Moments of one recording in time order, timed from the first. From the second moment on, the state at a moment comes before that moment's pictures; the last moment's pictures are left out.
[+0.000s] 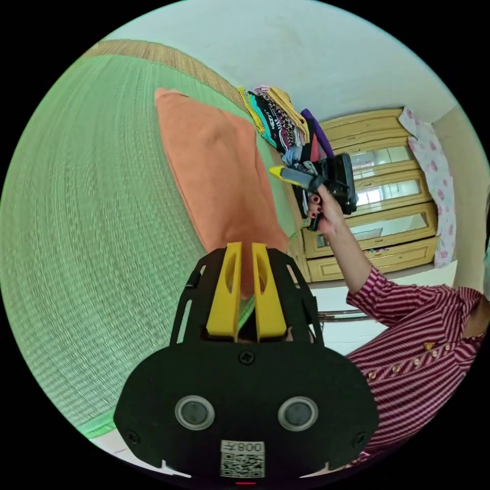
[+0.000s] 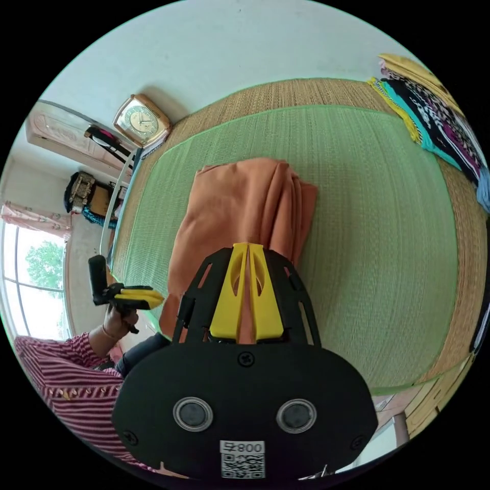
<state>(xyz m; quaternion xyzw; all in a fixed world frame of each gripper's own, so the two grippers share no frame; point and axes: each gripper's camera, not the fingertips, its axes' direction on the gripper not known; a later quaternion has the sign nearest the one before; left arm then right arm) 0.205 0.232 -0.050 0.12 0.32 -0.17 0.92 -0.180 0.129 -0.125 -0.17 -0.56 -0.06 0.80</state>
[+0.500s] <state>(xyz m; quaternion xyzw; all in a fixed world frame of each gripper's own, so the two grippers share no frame) 0.191 0.245 -0.030 0.10 0.42 -0.23 0.87 -0.085 0.307 -0.048 -0.28 -0.65 0.09 0.70</state>
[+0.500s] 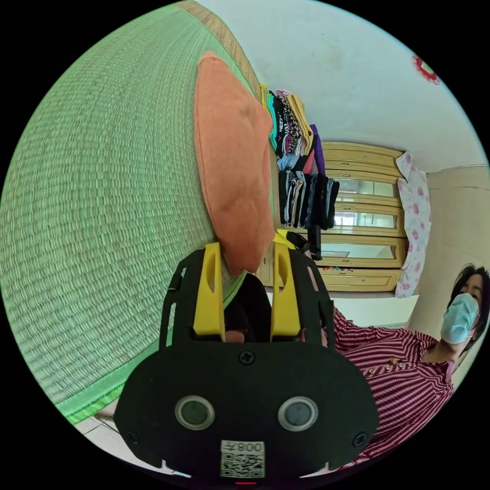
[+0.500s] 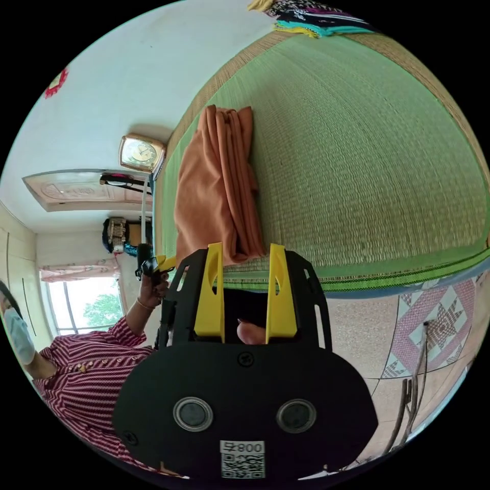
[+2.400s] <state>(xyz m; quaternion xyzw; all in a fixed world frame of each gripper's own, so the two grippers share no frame) 0.520 -0.024 -0.152 -0.09 0.30 -0.01 0.95 0.052 0.555 0.021 -0.22 -0.72 0.30 0.59</state>
